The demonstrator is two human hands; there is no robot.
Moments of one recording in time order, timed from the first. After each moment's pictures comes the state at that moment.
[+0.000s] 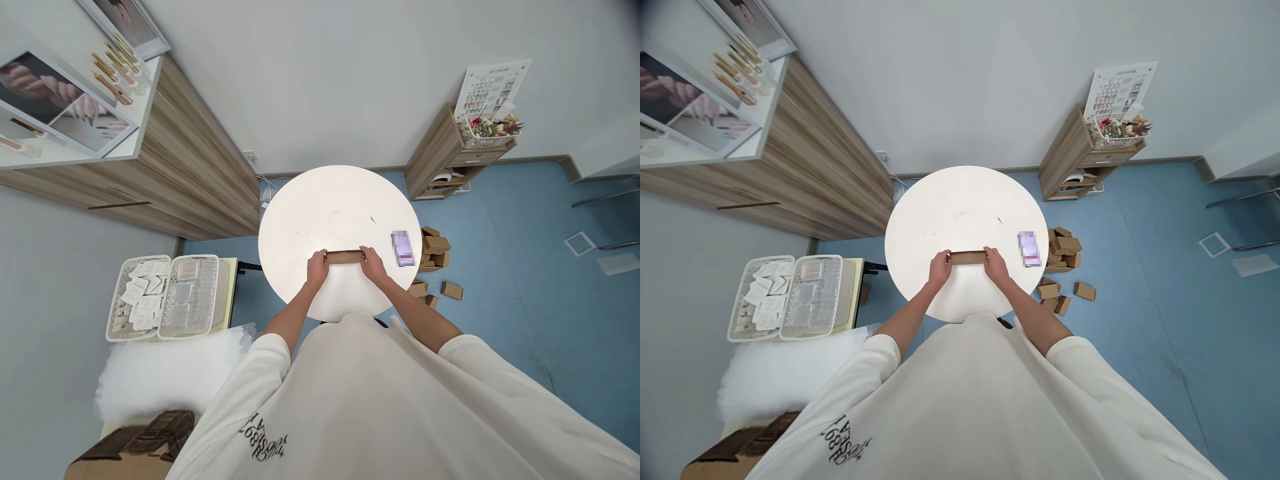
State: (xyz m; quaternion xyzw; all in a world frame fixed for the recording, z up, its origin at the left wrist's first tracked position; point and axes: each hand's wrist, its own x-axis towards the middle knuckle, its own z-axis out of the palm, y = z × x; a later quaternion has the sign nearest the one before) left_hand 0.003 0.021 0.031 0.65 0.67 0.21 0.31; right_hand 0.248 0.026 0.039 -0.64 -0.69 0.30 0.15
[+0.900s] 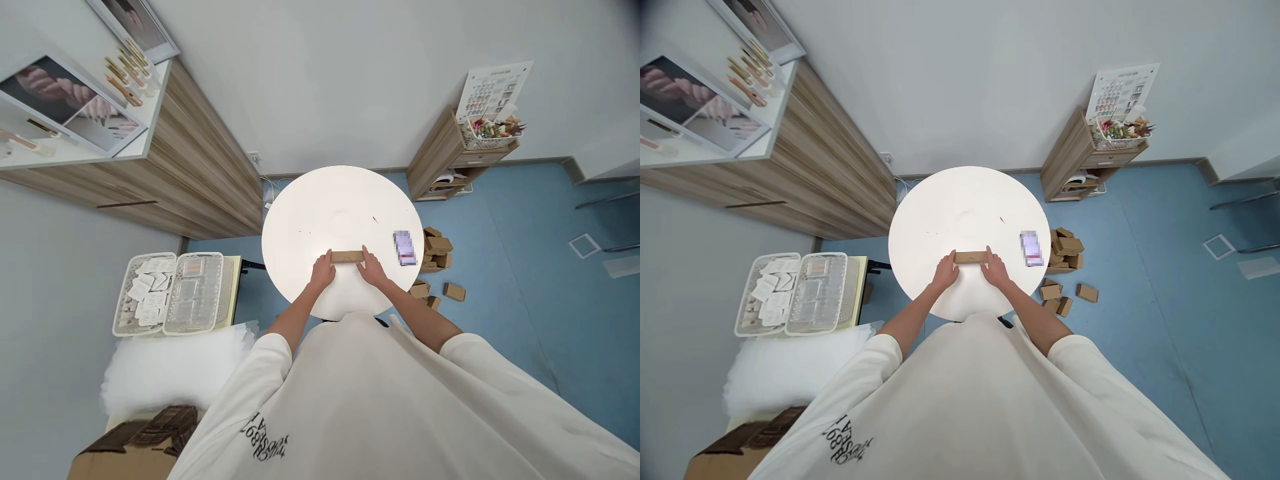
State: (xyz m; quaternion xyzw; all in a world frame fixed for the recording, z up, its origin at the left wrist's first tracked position) left_hand 0.009 0.004 0.039 0.68 0.65 0.10 0.32; right_hand 0.240 0.010 0.041 -0.64 -0.70 0.31 0.03
